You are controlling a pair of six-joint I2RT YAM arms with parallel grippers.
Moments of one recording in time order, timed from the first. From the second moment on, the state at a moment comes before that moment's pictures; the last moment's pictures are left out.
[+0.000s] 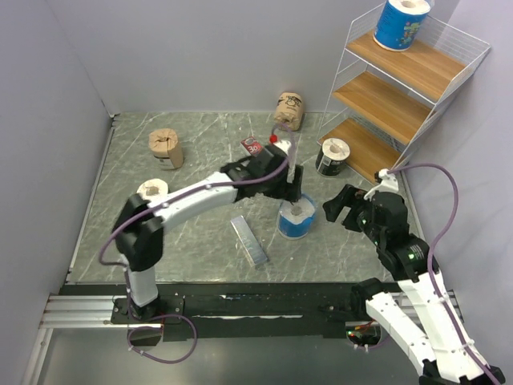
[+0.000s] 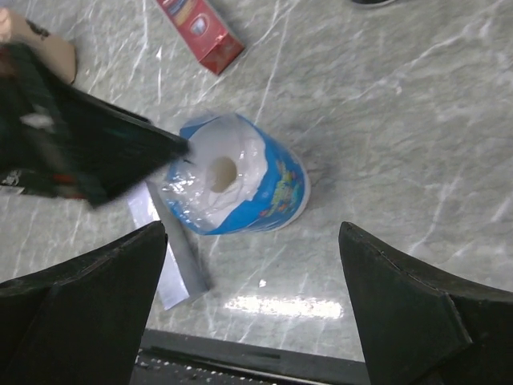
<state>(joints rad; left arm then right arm) -0.90 1.85 1.56 -0.44 -0.04 -0.53 0.33 0.60 0.81 -0.72 0.09 0.57</state>
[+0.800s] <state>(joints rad) -0.59 1.12 1.03 -0.31 -0.57 -0.31 0.64 1.09 0.92 -0.53 -0.02 0.23</state>
